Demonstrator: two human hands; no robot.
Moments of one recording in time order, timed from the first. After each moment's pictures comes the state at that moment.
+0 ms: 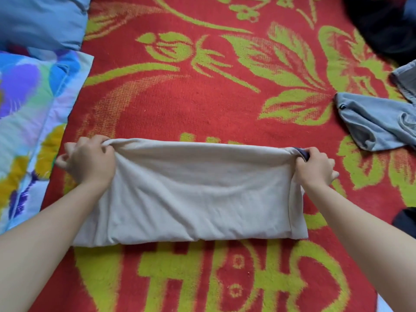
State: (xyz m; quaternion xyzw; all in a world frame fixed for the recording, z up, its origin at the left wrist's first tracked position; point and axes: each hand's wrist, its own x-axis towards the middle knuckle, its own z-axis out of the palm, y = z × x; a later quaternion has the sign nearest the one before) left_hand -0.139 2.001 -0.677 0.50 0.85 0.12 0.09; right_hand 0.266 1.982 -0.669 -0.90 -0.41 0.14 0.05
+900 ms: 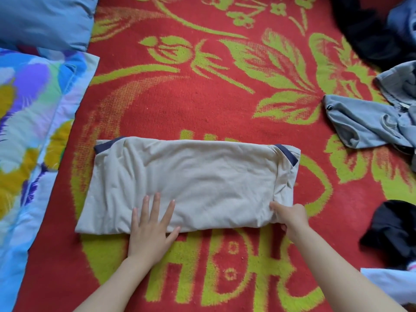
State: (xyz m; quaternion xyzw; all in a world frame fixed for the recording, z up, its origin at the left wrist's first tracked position) left_hand -0.078 1.835 -0.733 0.73 0.63 -0.13 0.23; right_hand 0.237 1.877 -0.682 -0.89 -0.10 0.40 0.19
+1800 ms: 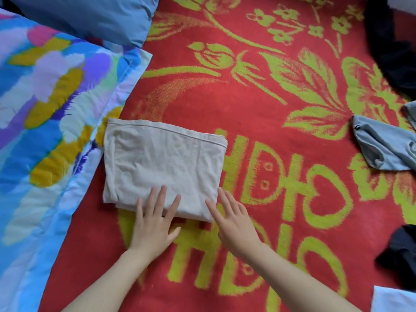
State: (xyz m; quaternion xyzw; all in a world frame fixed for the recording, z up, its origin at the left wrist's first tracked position) left_hand -0.137 1.804 -0.735 0.78 0.63 0.04 0.05; right_hand 0.083 1.839 -0.673 -0.51 -0.84 0.15 -0.11
